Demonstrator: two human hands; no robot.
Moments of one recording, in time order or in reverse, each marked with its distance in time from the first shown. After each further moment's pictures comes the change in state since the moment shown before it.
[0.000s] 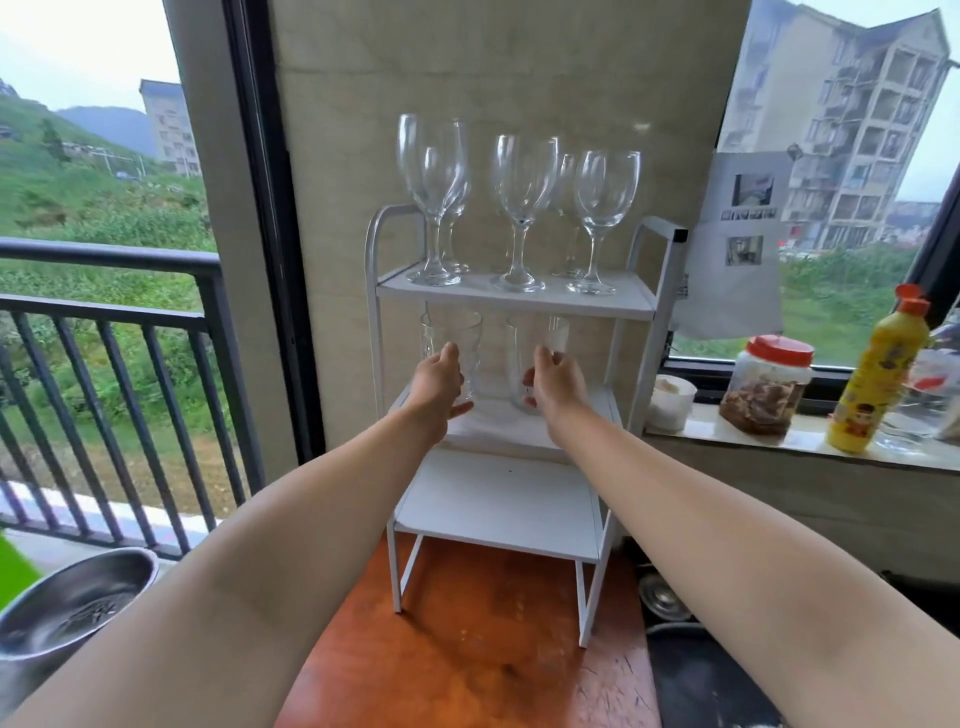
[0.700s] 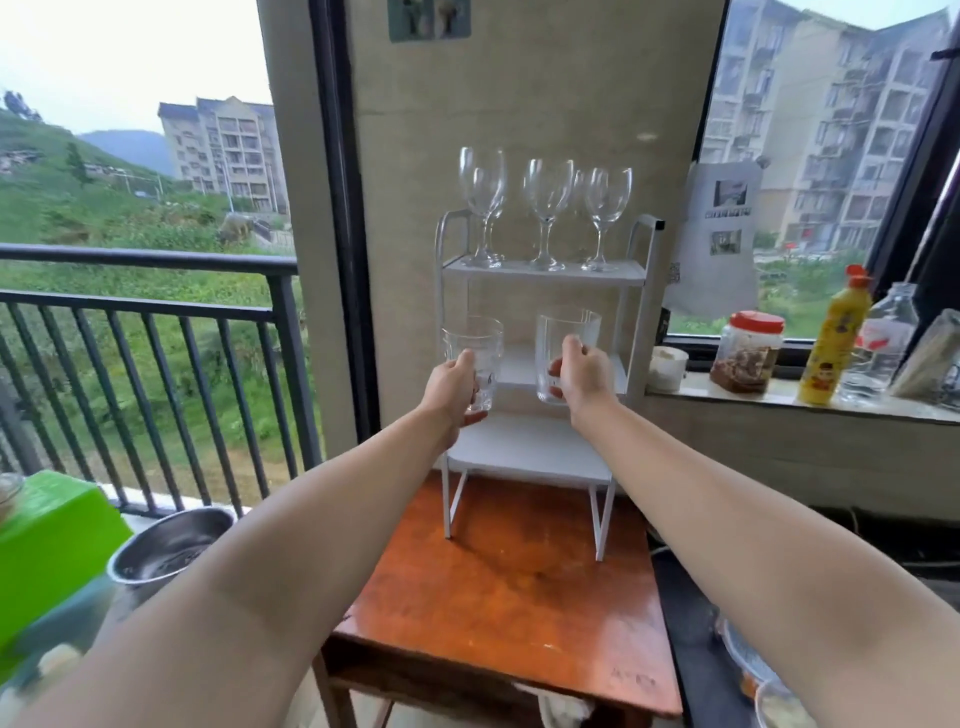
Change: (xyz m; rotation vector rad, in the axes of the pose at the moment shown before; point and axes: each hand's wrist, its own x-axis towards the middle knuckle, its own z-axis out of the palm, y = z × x) left_hand -0.151 -0.002 -0.074 0.046 -0.059 0.038; right_hand -0.158 -0.022 -0.018 0.075 0.033 -0.037
